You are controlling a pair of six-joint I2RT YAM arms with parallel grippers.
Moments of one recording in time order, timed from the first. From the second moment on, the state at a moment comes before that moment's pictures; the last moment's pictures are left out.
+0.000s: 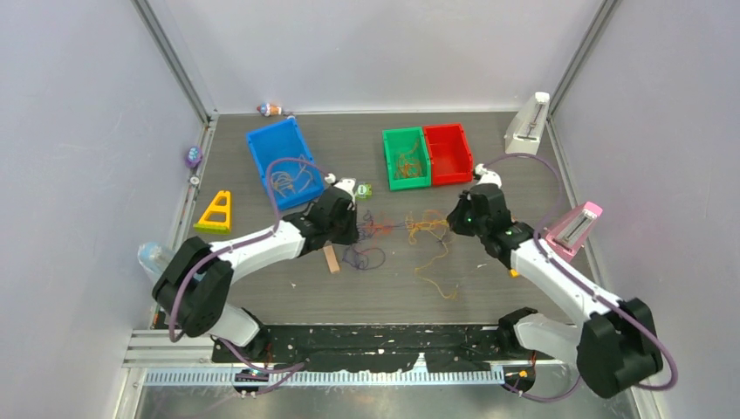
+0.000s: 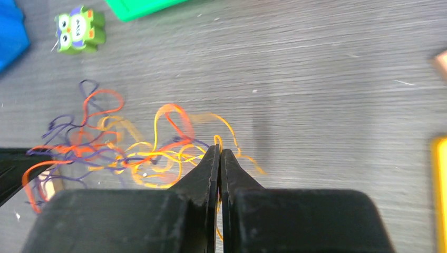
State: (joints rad) left arm -0.71 1.51 0.84 -0.16 -0.06 -0.50; right arm 0.40 1.13 0.64 -0.19 0.07 0.51
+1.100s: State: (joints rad) left arm -0.26 1.01 0.42 -0.12 -0.12 -0.75; right arm 0.19 0.62 0.65 -0.66 0.82 0.76
